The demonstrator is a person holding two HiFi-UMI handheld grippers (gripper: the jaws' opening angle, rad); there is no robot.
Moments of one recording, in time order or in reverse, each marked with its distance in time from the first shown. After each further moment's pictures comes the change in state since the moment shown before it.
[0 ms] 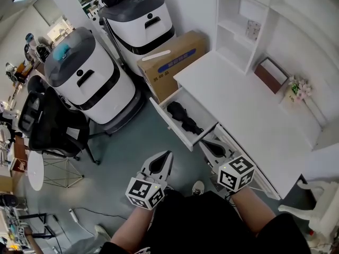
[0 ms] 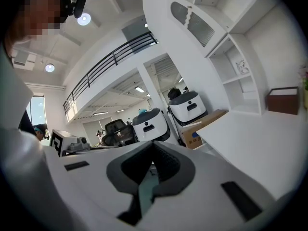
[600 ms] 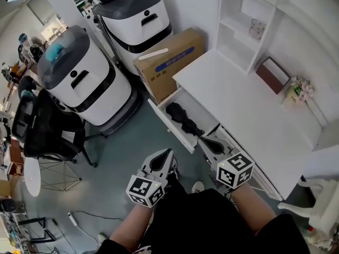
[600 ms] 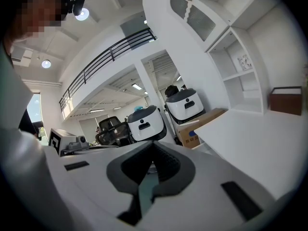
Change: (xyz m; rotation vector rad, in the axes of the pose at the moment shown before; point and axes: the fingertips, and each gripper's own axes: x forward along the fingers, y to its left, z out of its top) left arm 0.028 0.037 -0.008 -0.008 -0.002 -0.051; right arm 0.044 -0.021 -0.007 -0.012 0.028 -0.038
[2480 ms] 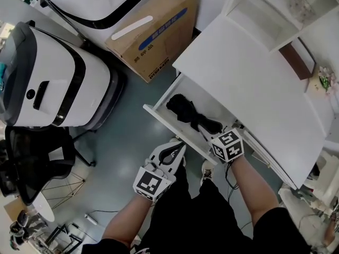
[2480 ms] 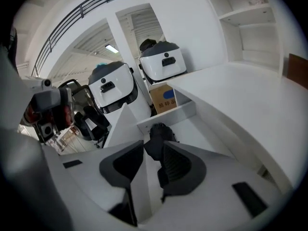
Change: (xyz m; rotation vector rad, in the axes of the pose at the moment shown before) left arm 0.143 0.147 -0.054 0.056 0.227 -0.352; right arm 0.210 -0.182 -0.157 0.039 0.428 -0.230
